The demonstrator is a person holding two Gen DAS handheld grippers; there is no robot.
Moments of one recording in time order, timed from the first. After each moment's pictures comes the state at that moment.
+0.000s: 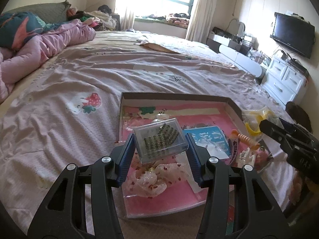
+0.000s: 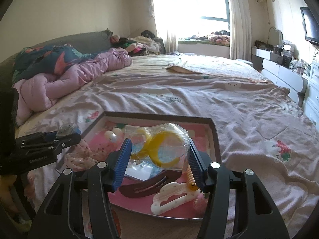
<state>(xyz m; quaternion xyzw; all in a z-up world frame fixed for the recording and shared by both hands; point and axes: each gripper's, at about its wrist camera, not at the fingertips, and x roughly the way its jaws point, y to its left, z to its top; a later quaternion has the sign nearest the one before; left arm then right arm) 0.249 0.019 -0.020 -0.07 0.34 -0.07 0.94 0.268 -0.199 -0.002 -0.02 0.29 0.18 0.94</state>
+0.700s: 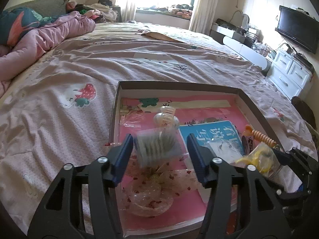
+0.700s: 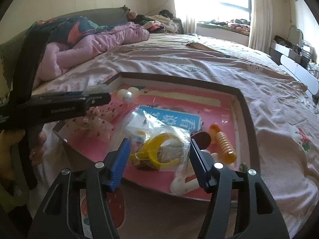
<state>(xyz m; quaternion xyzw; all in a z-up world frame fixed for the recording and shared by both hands) 0.274 0.017 -0.042 -0.06 0.36 -0.06 0.93 0.255 -0.170 -0.051 -0.07 0.35 0.24 0.90</state>
